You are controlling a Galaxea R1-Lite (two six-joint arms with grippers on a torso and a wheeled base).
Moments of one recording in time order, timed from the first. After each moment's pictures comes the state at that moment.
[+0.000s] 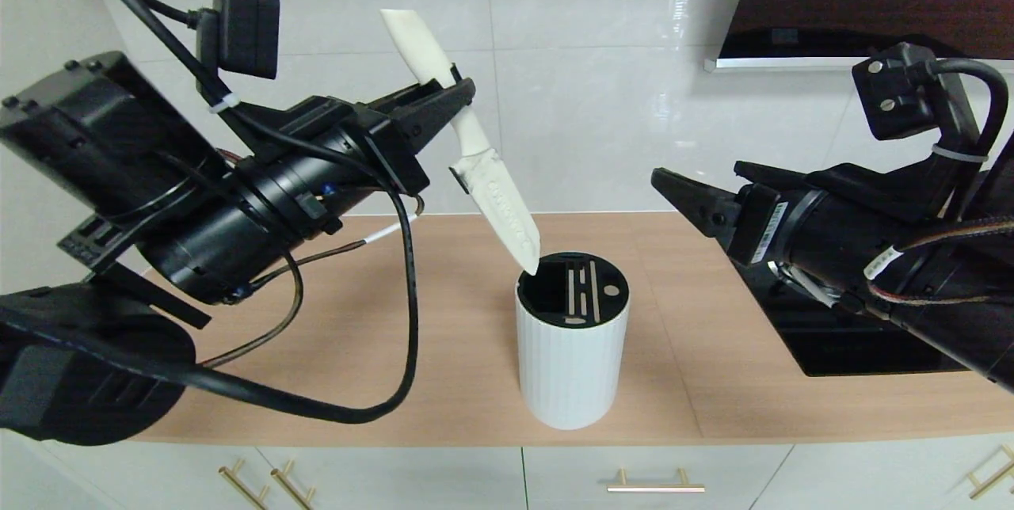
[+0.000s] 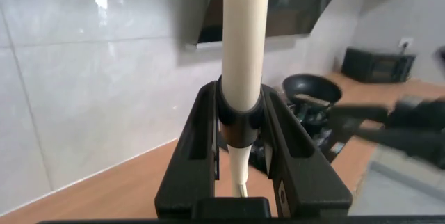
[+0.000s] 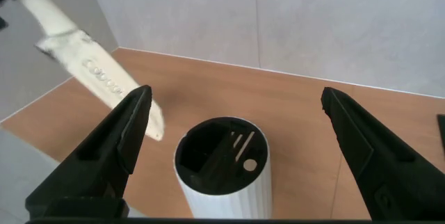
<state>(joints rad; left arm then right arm) -0.48 1.67 -0.87 -1.20 -0.33 -0.17 0.72 1.48 -0.79 -0.80 -0.24 0.09</state>
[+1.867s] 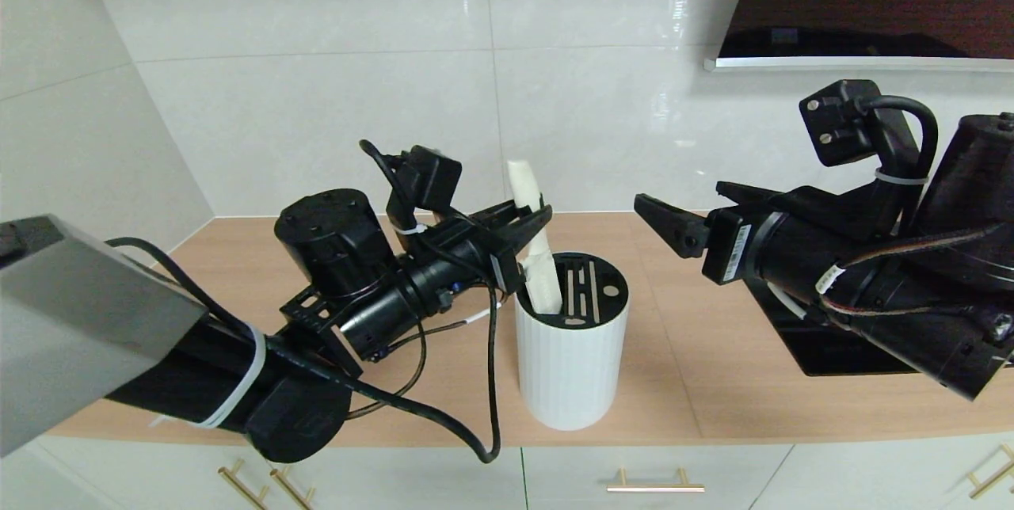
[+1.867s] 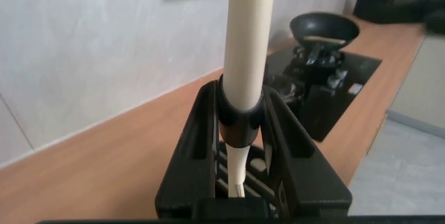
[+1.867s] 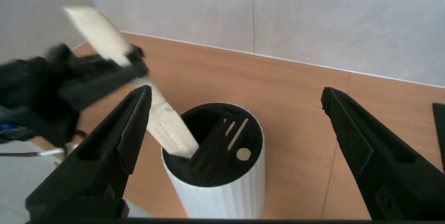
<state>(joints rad) -0.55 1.98 -0.82 -1.35 -0.29 -0.07 0.72 1.54 -0.79 -0.80 -0.25 0.07</state>
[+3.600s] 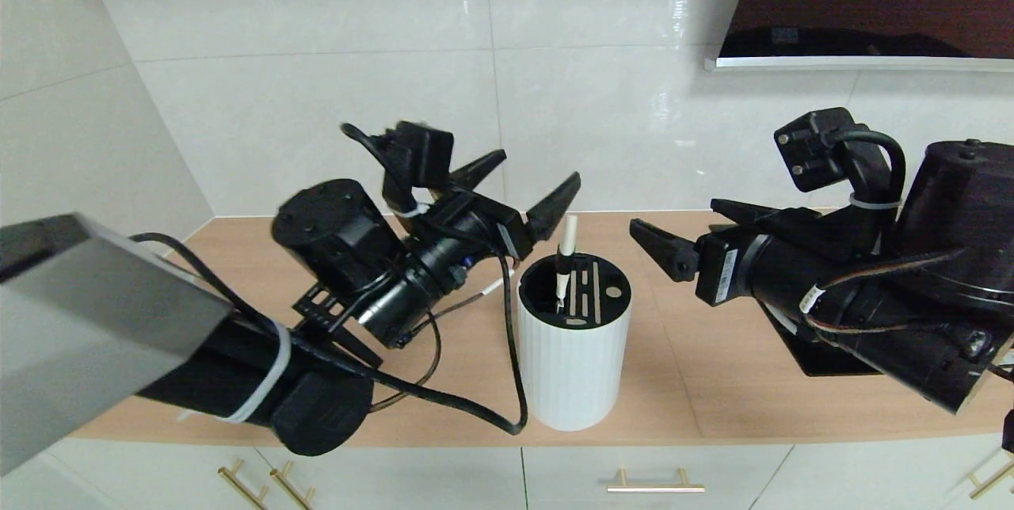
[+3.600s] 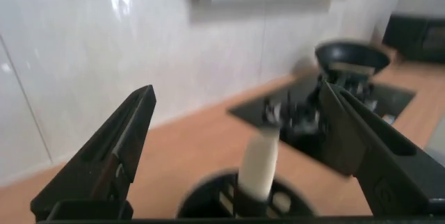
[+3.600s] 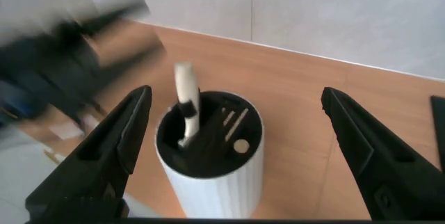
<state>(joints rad) -0.58 1.98 -0.88 -1.48 -0.14 -0.07 0.72 1.55 -0.75 -0.80 -0.25 0.02</state>
